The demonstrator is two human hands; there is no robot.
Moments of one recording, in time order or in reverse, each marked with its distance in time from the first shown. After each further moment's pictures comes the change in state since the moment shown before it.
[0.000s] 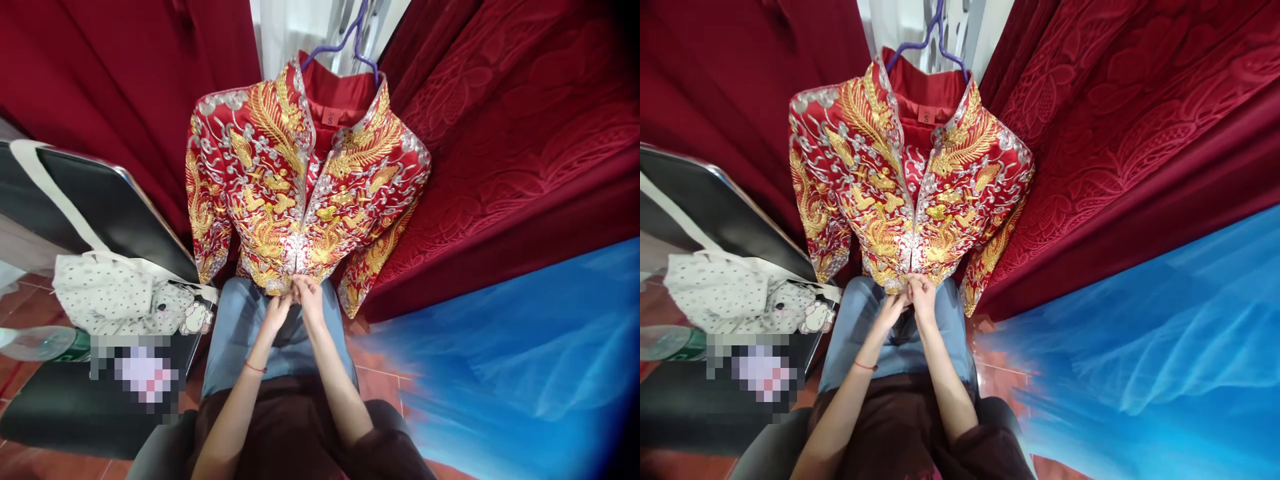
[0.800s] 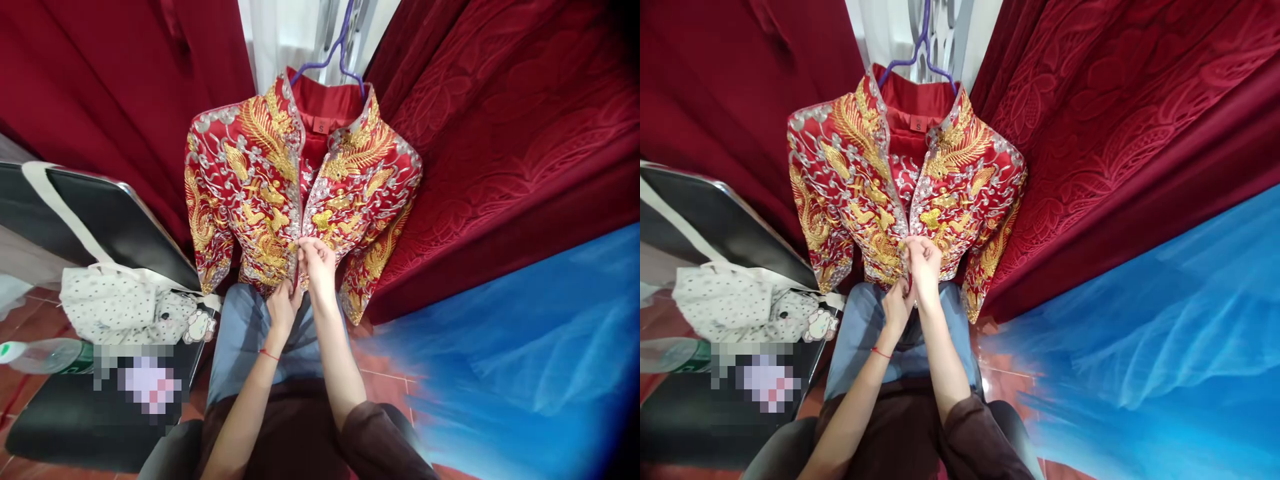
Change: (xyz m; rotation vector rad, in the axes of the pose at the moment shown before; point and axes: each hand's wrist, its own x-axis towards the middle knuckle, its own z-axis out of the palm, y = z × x) left_hand 0.009 0.008 0.021 1.062 0.187 0.794; right_hand 0.011 -0.096 0.044 -0.011 -0.067 -0.237
